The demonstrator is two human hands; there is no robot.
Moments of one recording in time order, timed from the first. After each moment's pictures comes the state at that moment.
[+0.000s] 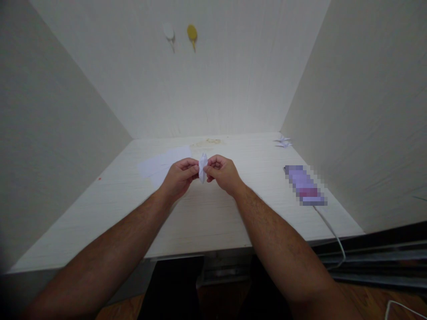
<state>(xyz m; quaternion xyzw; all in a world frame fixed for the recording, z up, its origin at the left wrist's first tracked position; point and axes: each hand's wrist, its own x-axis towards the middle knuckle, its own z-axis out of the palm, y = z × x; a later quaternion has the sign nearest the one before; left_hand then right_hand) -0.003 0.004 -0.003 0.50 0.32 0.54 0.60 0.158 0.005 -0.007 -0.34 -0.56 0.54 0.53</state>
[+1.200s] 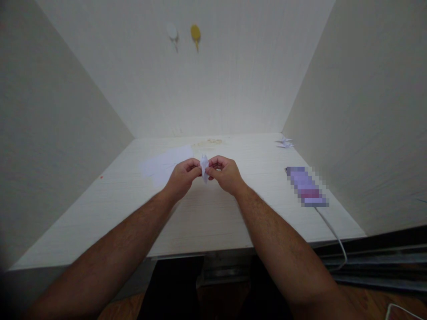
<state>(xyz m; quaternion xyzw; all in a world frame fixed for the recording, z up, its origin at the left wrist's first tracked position) 0.000 0.005 -0.003 0.61 0.42 0.50 0.46 0.160 0.006 -0.005 -0.34 -0.58 0.51 0.54</state>
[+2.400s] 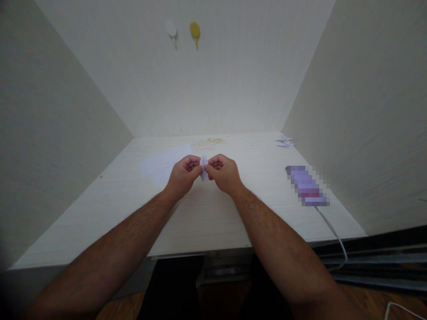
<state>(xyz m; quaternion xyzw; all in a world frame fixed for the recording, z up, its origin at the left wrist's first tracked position) 0.005 0.005 -0.004 0.60 0.40 0.54 0.43 0.149 0.003 -0.007 -0.40 -0.56 0.45 0.57</state>
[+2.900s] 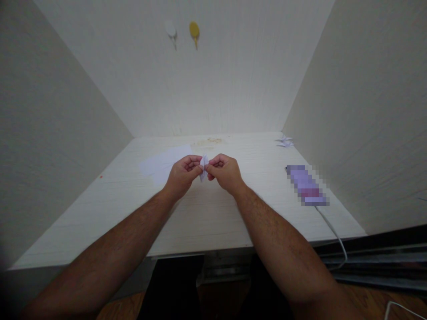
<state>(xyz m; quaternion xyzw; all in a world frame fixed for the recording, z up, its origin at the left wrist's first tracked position) 0.003 0.002 0.001 0.58 0.39 0.53 0.48 0.154 0.001 -0.002 -0.38 -0.53 0.50 0.56</state>
